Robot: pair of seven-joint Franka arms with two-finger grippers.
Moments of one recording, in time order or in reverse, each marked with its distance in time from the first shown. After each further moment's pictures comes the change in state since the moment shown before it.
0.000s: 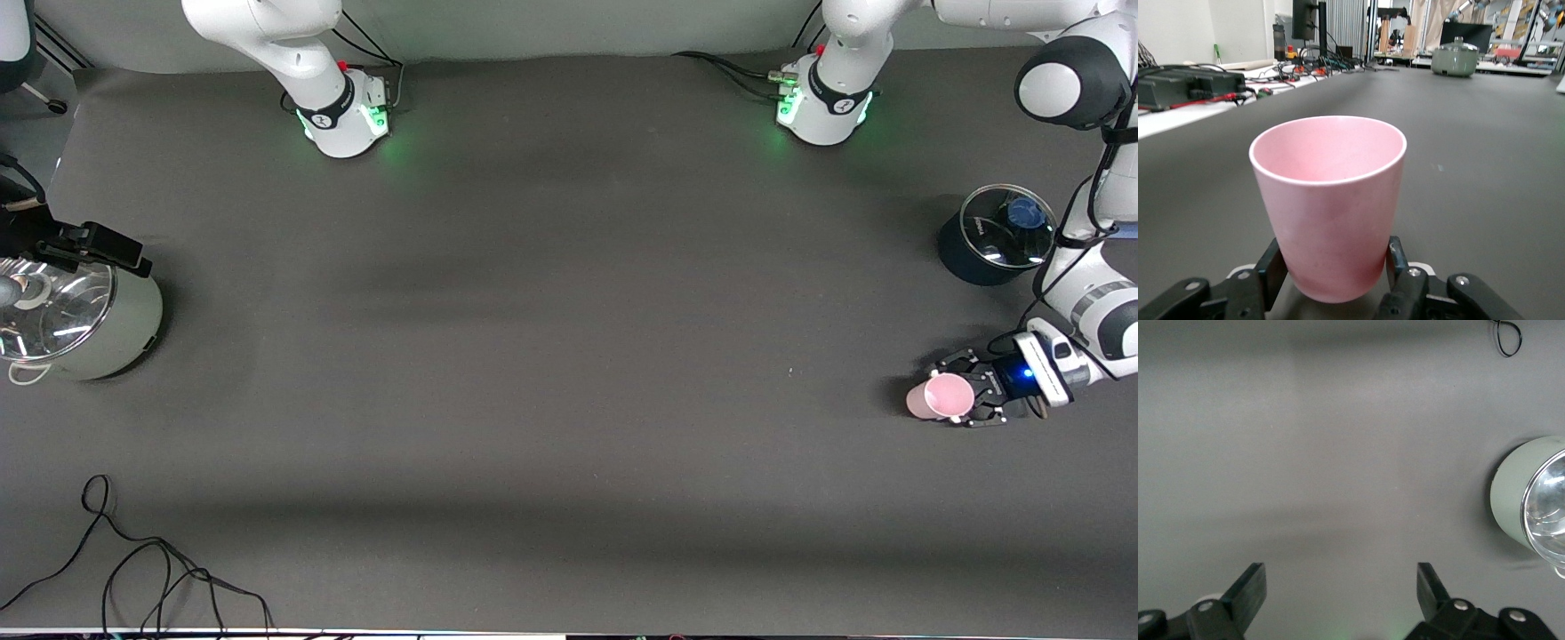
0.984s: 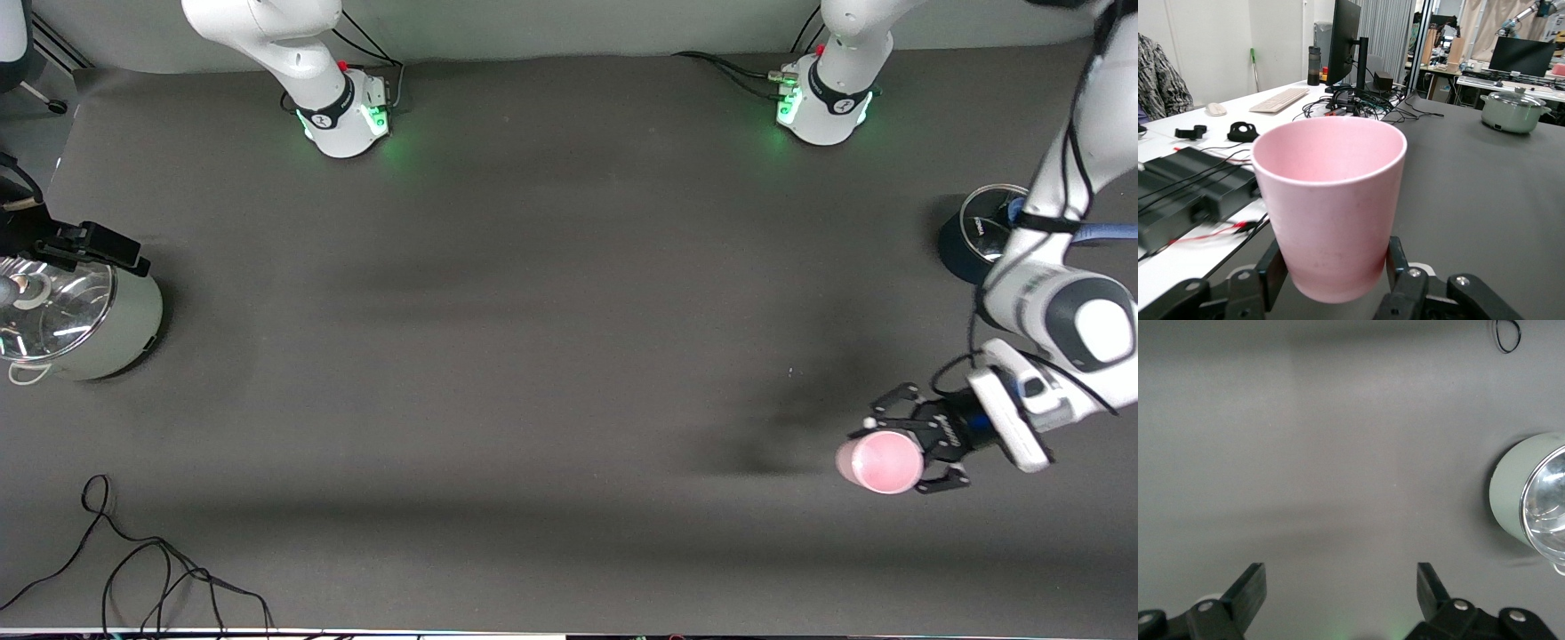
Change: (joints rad) left arm -0.032 -0.393 -0.547 -0.223 -0.052 0.592 -0.473; right arm -0.002 0.000 -0.002 0.000 0.000 -0.012 0.000
